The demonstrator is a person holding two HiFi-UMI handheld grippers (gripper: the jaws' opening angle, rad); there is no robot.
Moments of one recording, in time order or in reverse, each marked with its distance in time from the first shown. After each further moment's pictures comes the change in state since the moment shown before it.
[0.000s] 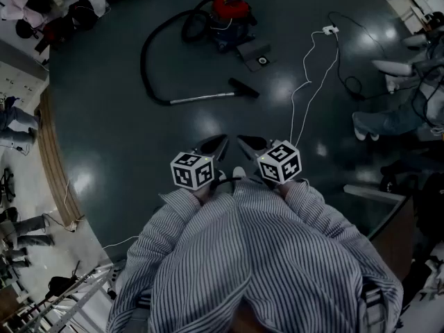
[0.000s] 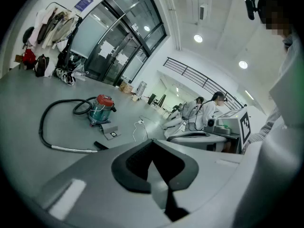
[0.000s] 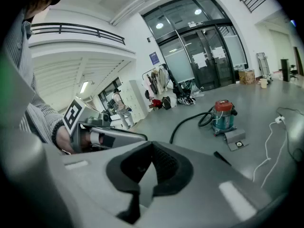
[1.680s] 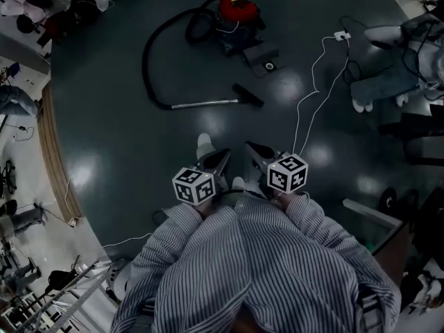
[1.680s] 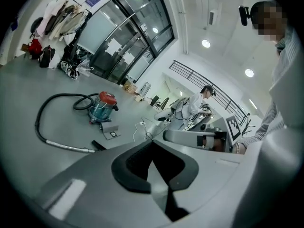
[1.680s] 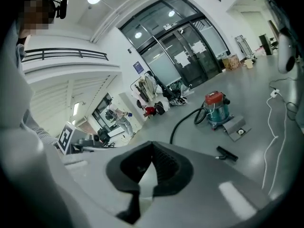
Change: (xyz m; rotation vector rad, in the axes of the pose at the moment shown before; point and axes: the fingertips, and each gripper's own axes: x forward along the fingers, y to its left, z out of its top) left arm 0.054 0.034 0.015 -0.086 -0.025 0.007; right arm 0.023 -0.089 0.022 0.236 -0.100 -0.003
